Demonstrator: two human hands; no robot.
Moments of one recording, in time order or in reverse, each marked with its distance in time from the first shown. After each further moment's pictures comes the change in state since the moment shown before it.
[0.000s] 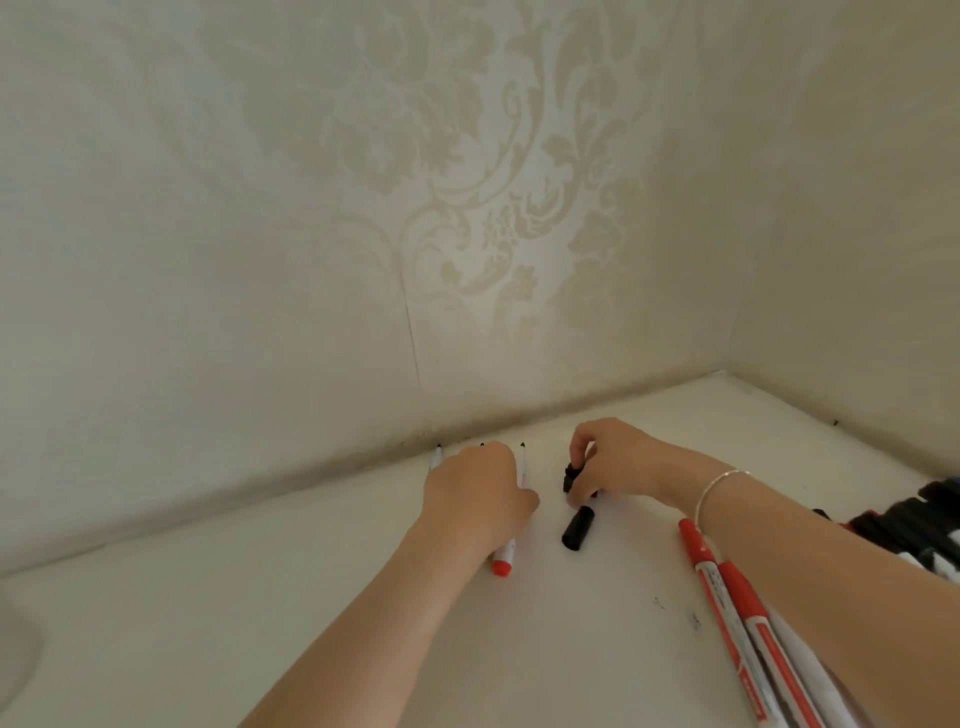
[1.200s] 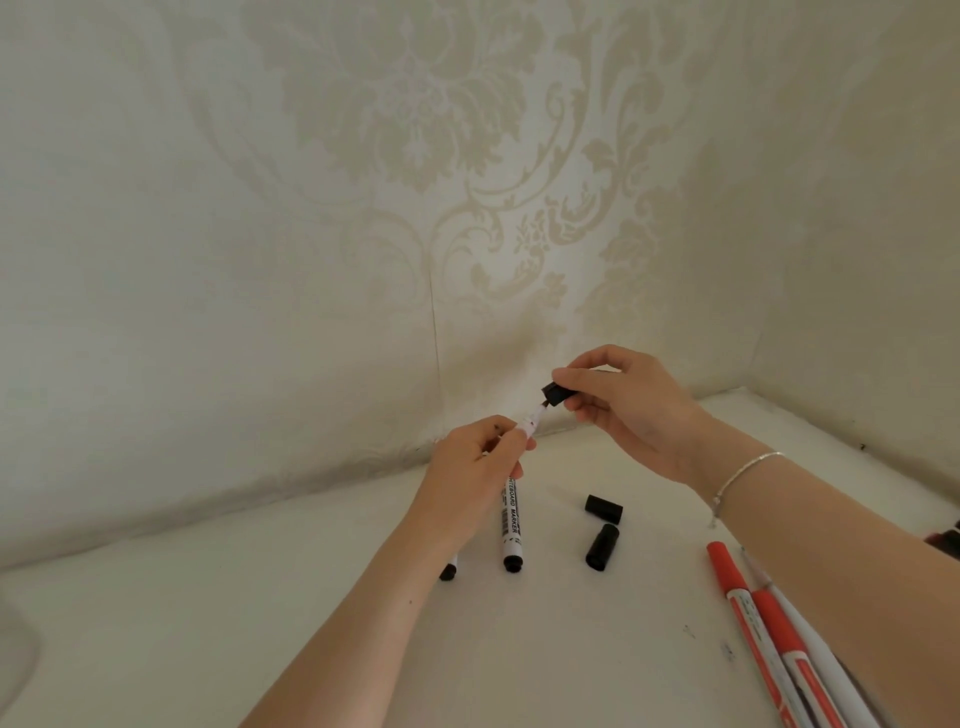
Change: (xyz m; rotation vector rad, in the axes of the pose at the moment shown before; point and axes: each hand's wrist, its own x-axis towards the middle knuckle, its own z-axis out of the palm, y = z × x) left_hand 0.012 -0.040 0.000 -0.980 0.170 0.128; right_hand -0.003 -0.051 -0.016 0.940 0.194 -0.226
